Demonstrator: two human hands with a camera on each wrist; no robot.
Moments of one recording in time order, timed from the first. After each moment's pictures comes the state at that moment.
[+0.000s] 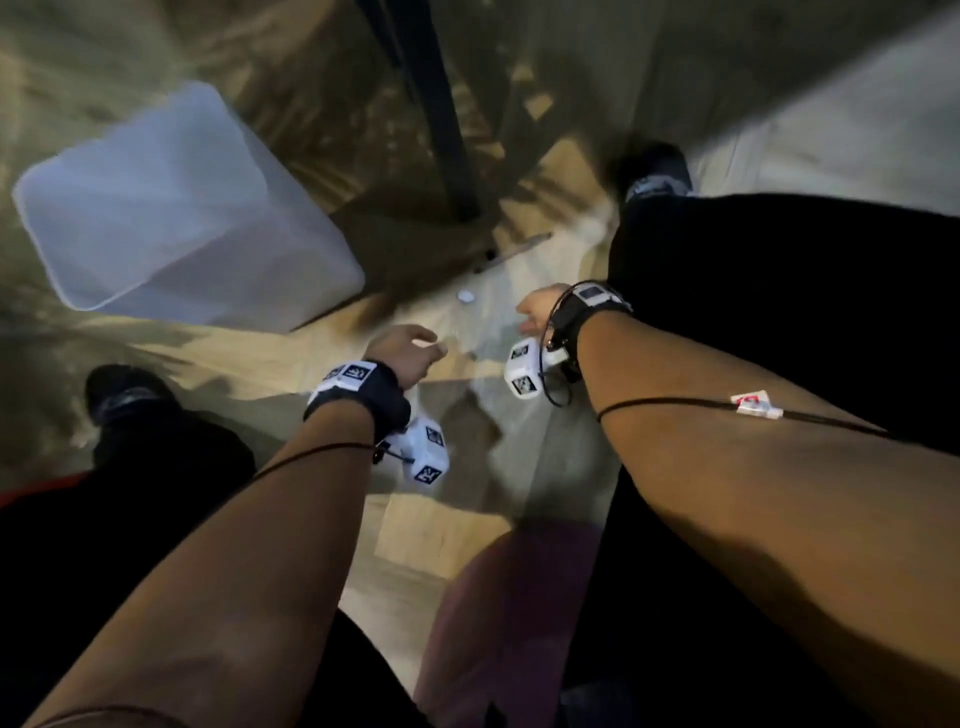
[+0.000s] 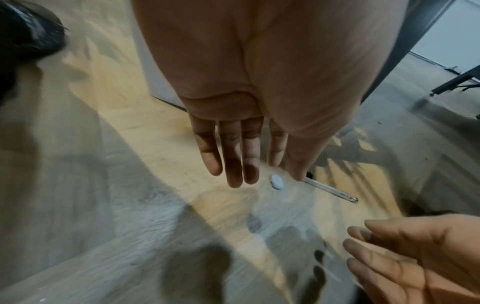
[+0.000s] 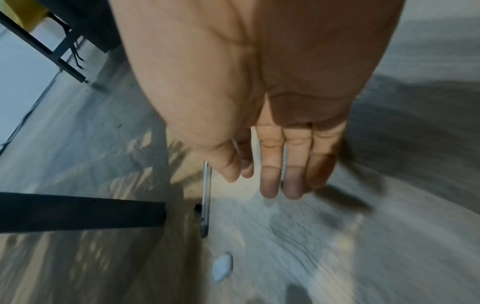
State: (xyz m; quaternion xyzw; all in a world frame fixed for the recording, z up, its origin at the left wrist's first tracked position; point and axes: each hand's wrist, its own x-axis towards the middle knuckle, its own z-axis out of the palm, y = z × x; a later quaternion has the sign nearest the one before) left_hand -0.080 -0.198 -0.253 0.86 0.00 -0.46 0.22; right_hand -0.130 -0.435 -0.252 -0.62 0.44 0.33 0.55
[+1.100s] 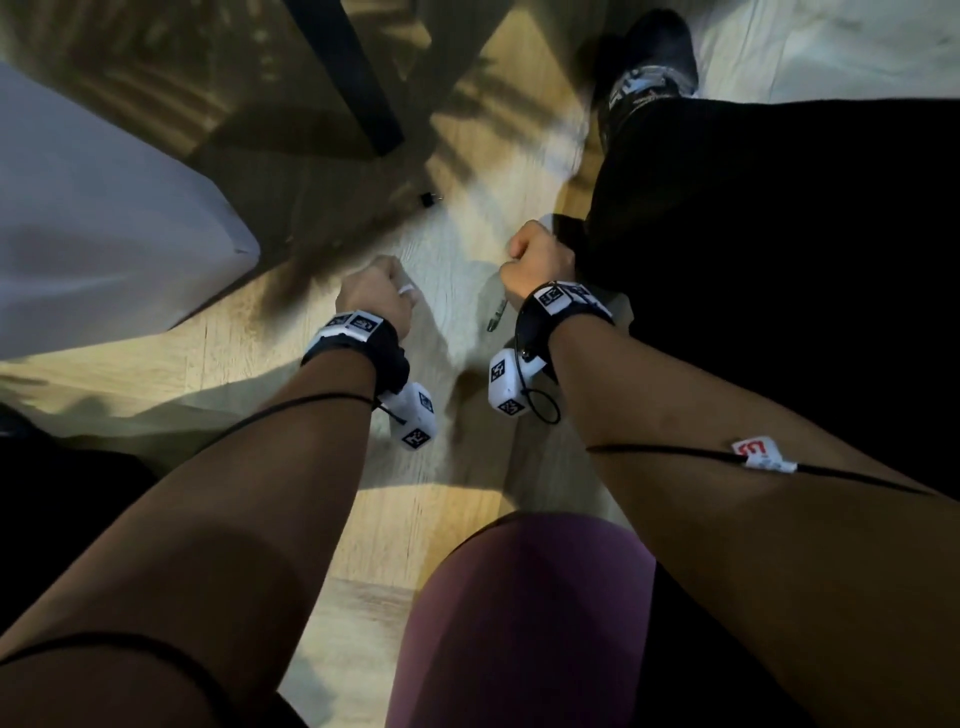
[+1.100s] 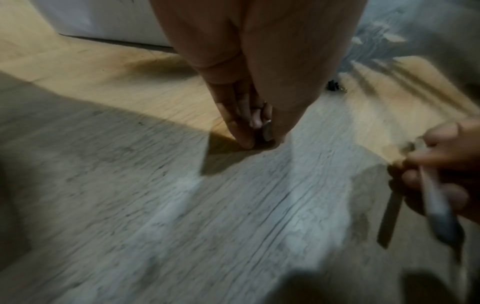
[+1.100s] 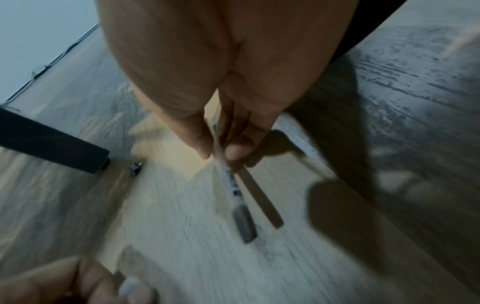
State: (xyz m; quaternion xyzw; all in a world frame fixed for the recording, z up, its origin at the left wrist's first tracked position) left_hand -0.048 -0.271 -0.388 0.93 -0.06 -0.36 0.11; right_hand -0.136 -0.456 -0.377 -0.76 0.48 0.15 0.40
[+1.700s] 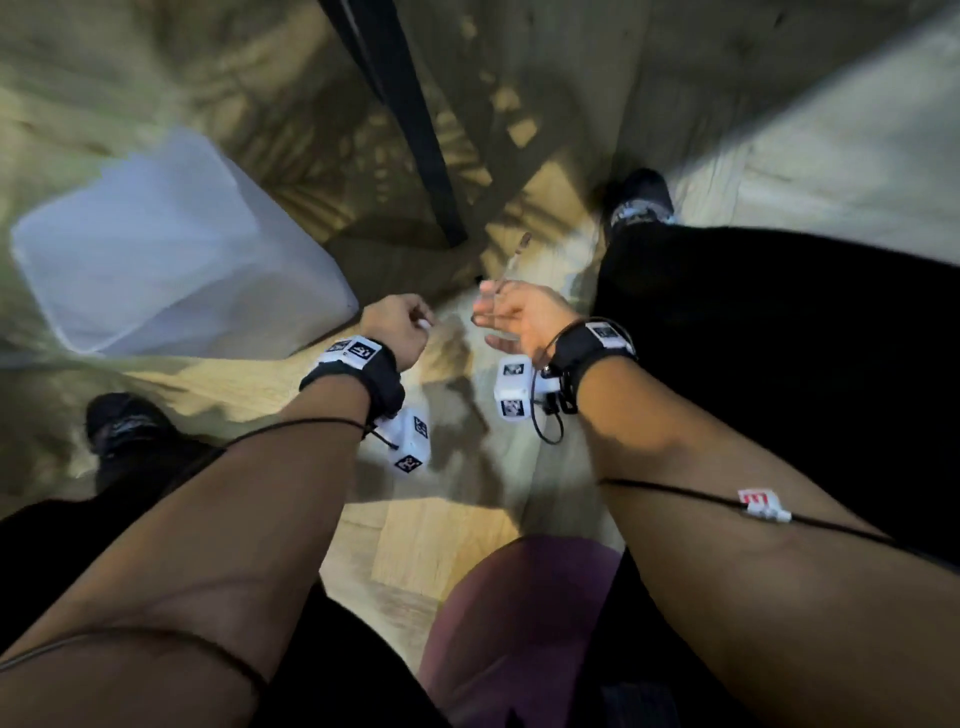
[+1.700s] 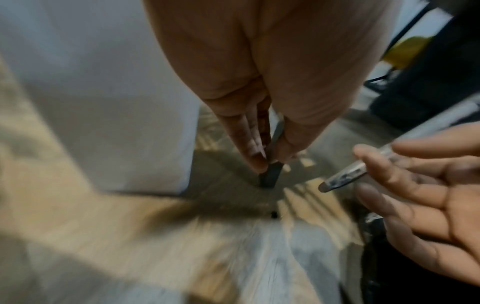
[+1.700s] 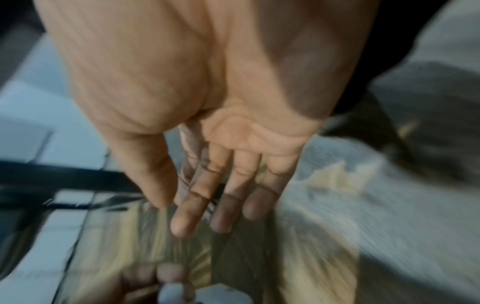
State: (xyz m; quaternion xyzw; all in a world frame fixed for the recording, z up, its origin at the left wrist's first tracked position) left_hand -0.037 -0.241 -0.216 0.92 -0.10 -0.34 0.19; right_hand -0.120 -0.428 -0.219 -0.42 0.42 0.20 0.78
